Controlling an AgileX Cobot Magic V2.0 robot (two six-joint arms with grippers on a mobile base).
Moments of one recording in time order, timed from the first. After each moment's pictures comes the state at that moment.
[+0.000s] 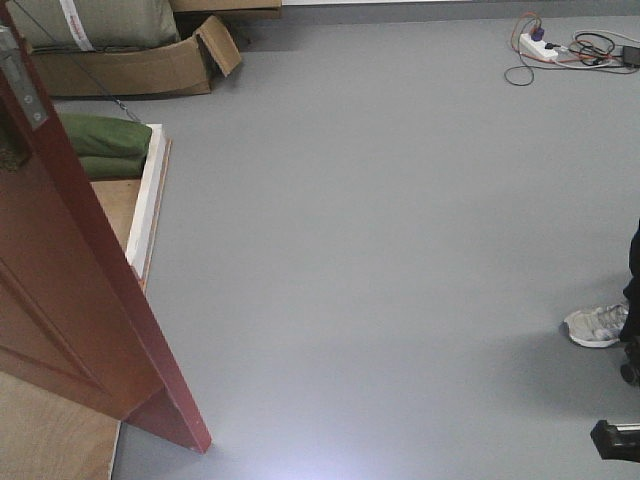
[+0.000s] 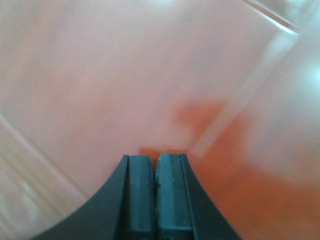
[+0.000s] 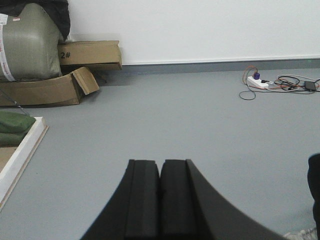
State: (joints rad) left arm 0.56 1.32 -1.40 -1.68 0.52 0.87; right arm 0.02 -0.01 0.03 0.06 0.28 -0.05
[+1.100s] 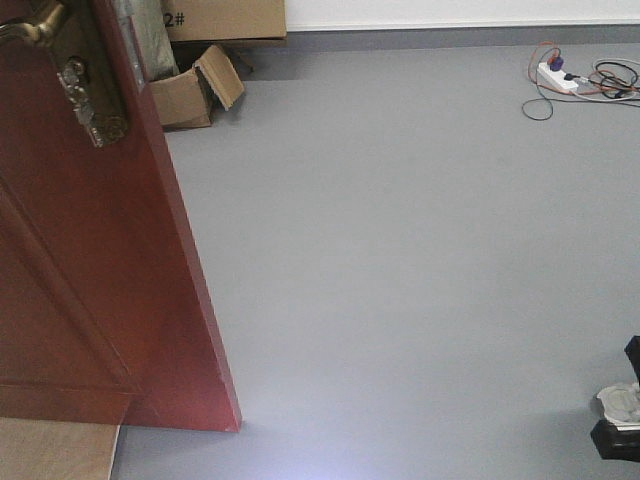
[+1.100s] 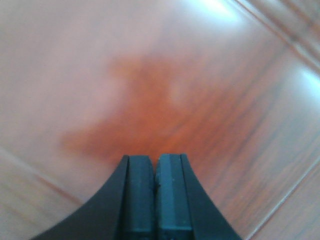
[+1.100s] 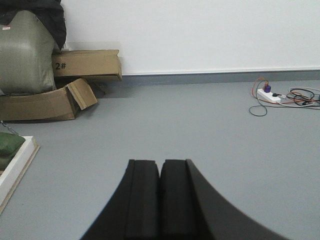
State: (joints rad) left arm 0.56 1.32 -1.40 -1.68 0.54 0.87; right arm 0.02 -0.01 0.03 0.06 0.28 -0.05
